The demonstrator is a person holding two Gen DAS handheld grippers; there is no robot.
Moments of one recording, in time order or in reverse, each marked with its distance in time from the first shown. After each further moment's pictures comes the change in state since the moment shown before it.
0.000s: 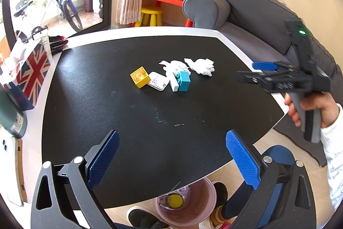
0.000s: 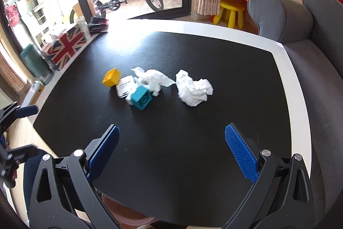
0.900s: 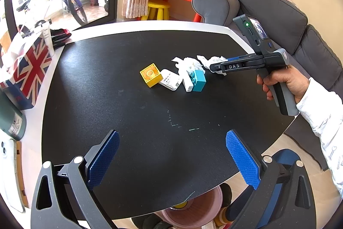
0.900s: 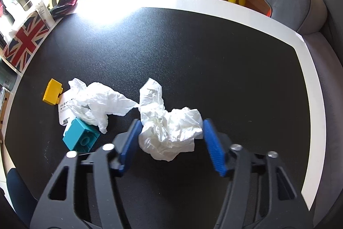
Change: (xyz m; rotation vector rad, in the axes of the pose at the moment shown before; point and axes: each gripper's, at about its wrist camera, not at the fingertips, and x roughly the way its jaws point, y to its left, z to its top) left arm 0.024 0.018 0.009 -0.028 0.038 0.028; right arm 0.119 -0.028 0.048 -0.014 0.170 -0.041
